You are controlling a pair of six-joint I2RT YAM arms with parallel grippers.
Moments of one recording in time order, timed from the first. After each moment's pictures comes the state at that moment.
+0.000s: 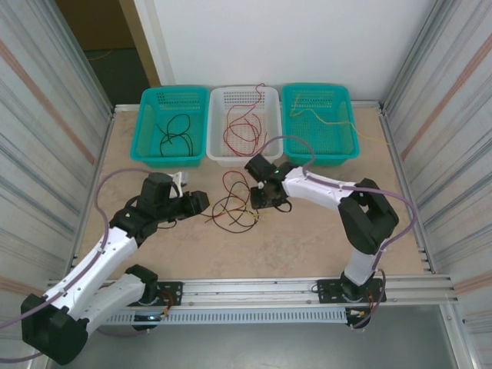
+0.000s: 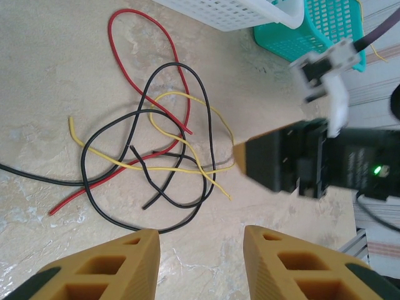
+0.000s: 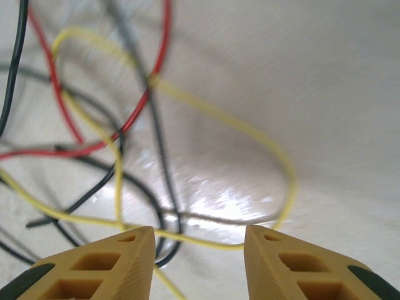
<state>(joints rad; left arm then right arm) -0.46 0.87 0.66 -0.48 0.33 -0.72 0.75 1.76 1.23 -0.72 0.04 0.56</state>
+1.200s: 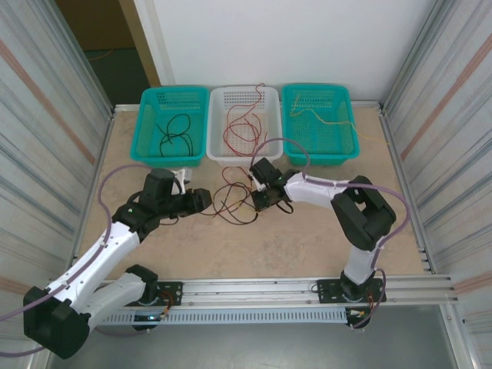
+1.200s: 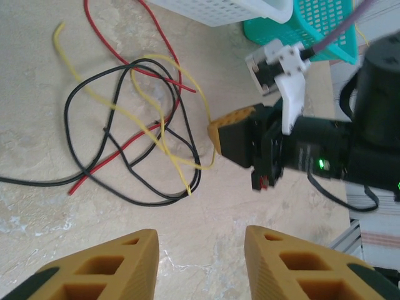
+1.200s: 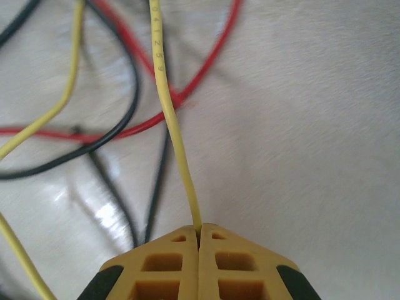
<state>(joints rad) -0.46 0.92 0.70 -0.46 0.36 -0.70 0.77 1.77 1.09 -0.45 0.06 0.22</state>
